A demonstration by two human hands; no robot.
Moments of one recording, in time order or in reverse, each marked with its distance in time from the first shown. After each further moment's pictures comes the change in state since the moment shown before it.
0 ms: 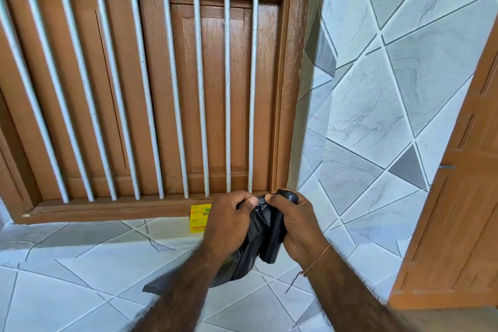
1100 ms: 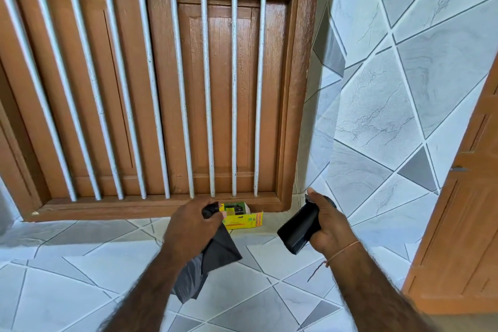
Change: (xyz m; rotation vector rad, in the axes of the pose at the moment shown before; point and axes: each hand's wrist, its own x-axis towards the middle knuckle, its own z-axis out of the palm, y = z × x) left_hand 0.007 -0.054 -0.061 0.370 -0.005 -0.079; right_hand 0.032 -0.007 -0.044 0.185 0.272 0.238
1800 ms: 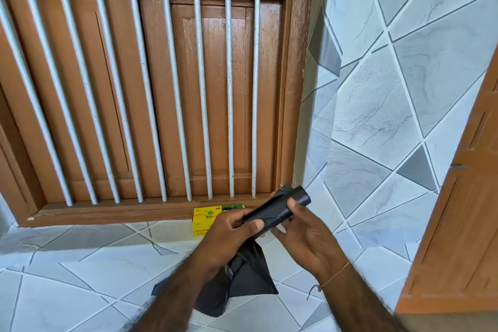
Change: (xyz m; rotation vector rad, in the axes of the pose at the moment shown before) left_hand -0.014 0.039 0.042 -0.699 -0.373 0.018; right_hand -0.019 0.024 0.005 0.203 -0.674 0.067
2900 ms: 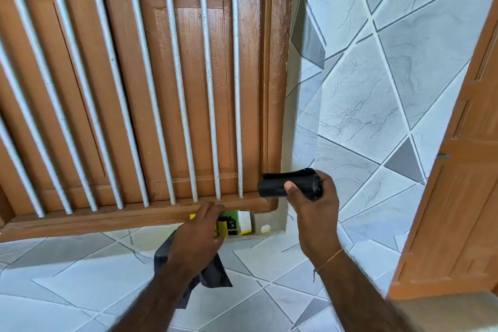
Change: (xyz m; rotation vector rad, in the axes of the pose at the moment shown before) left_hand 0.034 -0.058 -0.030 1.136 0.175 0.141; right_hand 0.004 -0.027 0.014 -0.646 0.537 -0.689
